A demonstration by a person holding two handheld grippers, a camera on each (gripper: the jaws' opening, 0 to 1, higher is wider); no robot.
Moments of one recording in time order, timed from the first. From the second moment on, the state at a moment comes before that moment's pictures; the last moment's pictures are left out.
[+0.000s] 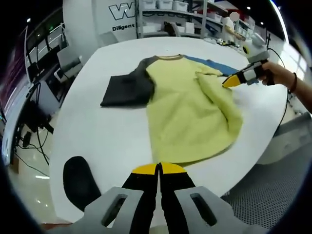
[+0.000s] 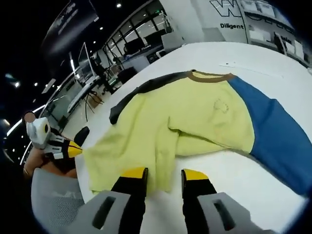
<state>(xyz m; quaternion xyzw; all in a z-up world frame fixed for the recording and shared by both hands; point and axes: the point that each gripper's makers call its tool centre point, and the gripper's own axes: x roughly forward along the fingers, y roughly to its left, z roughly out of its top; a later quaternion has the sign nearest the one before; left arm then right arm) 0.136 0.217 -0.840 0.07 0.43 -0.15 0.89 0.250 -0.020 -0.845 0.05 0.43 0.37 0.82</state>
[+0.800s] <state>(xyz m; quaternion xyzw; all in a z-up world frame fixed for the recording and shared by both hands) 0.135 0.217 -0.837 0.08 0.43 -0.15 0.89 0.245 -0.025 -0.861 0.02 0.43 0.38 0.82</state>
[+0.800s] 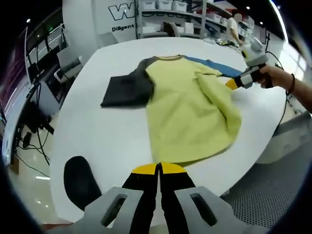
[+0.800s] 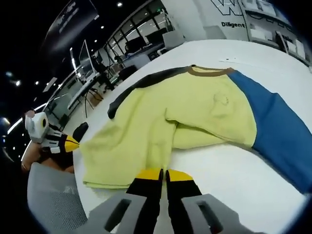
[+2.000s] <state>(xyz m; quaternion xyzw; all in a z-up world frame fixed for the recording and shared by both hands) 0.116 0.212 -0.822 0.10 0.42 -0.19 0.88 0.135 -0.119 -0.826 -0.03 0.48 0.33 0.81</state>
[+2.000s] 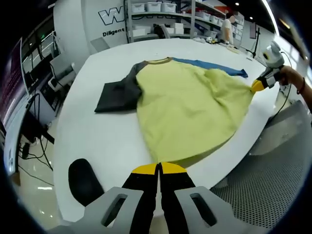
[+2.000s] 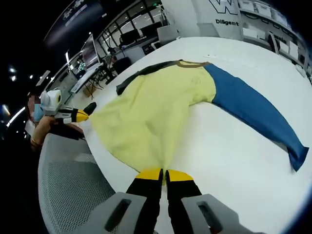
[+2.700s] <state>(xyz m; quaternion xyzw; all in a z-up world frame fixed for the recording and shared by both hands) 0.101 0.228 -0.838 0.13 0.45 -0.18 0.87 0.094 -0.127 -0.862 -0.13 0.54 0.30 0.78</state>
